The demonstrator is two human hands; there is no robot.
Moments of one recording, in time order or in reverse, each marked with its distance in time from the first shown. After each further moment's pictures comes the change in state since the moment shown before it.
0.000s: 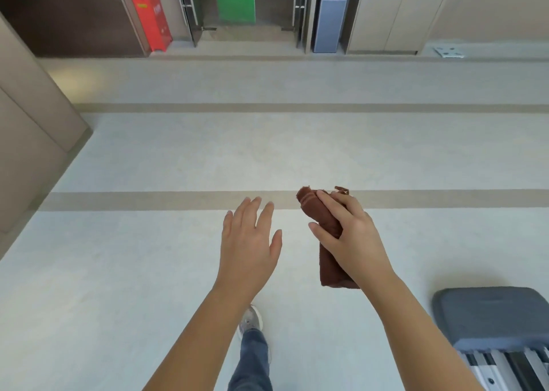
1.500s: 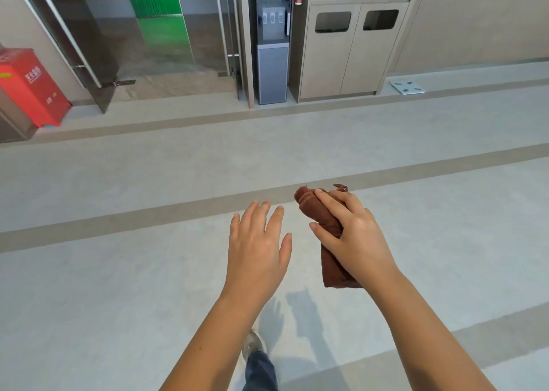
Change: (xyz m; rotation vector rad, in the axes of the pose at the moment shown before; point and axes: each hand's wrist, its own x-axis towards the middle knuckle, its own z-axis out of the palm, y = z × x) left_hand 0.928 0.018 0.376 -0.104 -0.120 0.161; right_hand 0.935 0.262 -0.076 -0.136 0.136 0.087
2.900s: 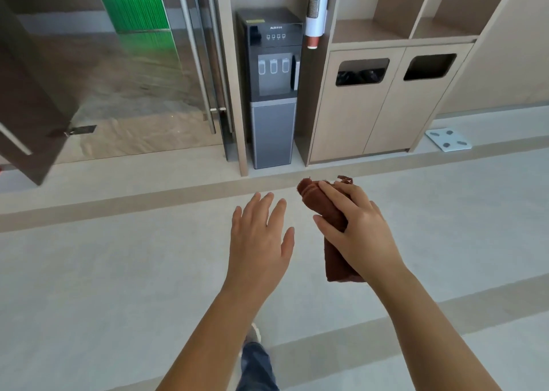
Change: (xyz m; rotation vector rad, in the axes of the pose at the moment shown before) left_hand 0.903 -0.208 0.250 0.043 -0.015 -0.006; right_hand 0.934 0.155 0.117 -0.045 0.051 -0.044
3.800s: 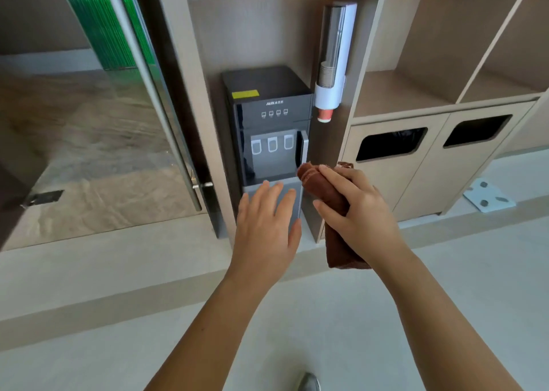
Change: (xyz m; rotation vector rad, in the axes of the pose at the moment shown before) left_hand 0.558 -0.111 0.110 -0.015 0.175 0.164; right_hand 0.570 0.091 0.077 0.031 0.072 -0.047
